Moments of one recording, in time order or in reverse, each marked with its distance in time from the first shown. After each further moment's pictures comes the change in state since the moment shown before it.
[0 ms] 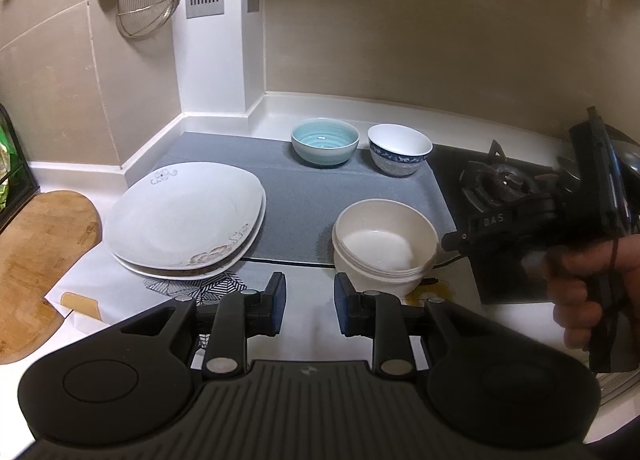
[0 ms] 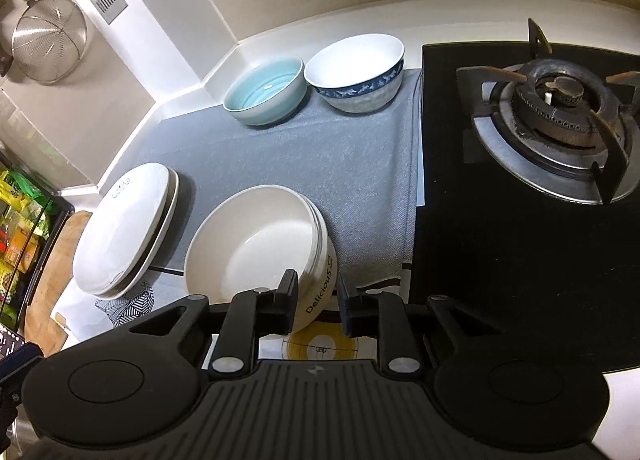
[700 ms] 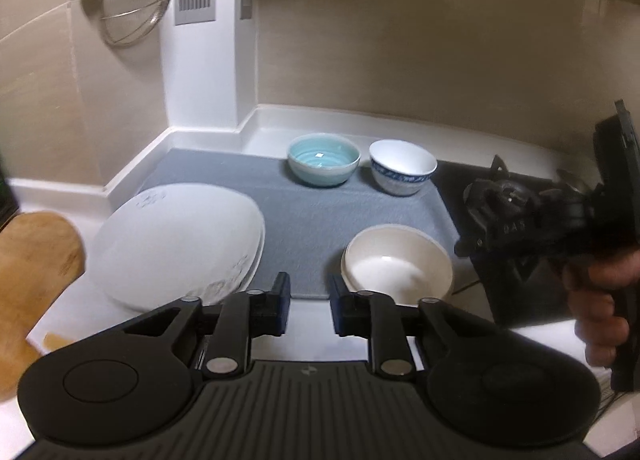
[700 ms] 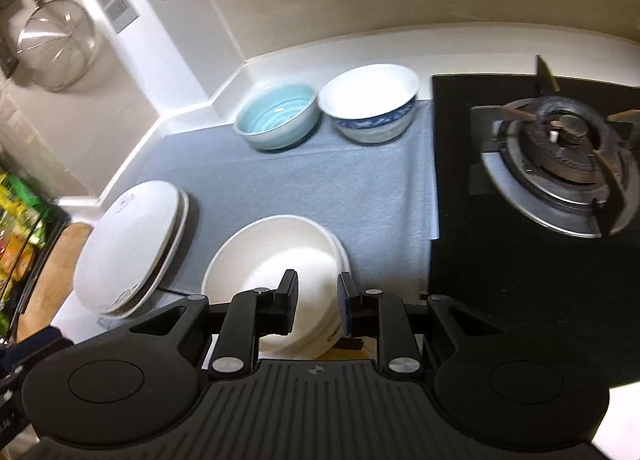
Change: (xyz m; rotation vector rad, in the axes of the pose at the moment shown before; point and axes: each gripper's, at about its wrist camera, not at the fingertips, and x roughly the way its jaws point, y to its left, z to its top) left arm 0.038 0.021 0.025 0.022 -0.045 -0.068; right arm -0.004 0.022 0.012 -0.016 -0.057 -0.052
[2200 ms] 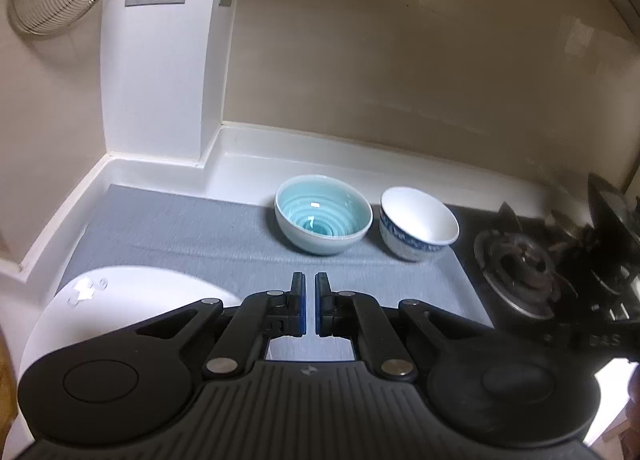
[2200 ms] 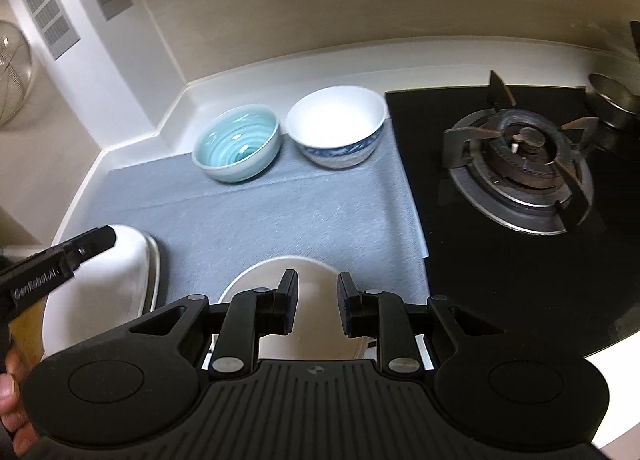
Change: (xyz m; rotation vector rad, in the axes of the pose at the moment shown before) left arm 0.136 0.070 0.091 -0.027 0.013 -0.204; right arm 0.006 0.055 0.027 0.111 -0.041 -0.235
